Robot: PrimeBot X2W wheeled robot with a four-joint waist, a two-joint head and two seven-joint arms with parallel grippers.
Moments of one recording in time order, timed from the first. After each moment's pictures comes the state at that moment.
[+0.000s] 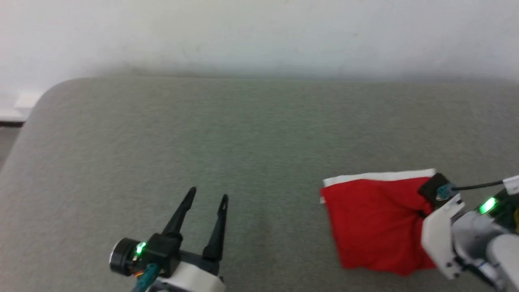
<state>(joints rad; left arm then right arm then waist) 0.04 0.06 -0.16 0.03 -0.04 -0.10 -0.26 -0.22 -0.55 0.43 0.11 0.29 0.13 0.58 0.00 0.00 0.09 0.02</state>
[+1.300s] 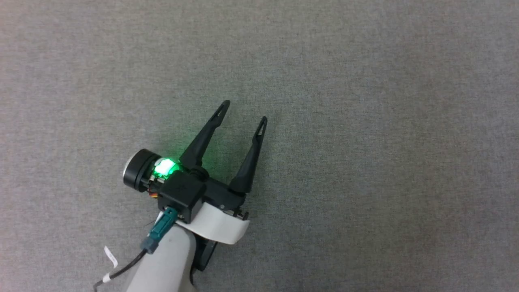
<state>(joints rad) -0.27 0.08 -0.31 -0.06 -0.02 -0.11 -0.26 -0.53 -0.85 0.04 0.90 -0.01 0.13 0.11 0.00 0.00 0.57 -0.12</state>
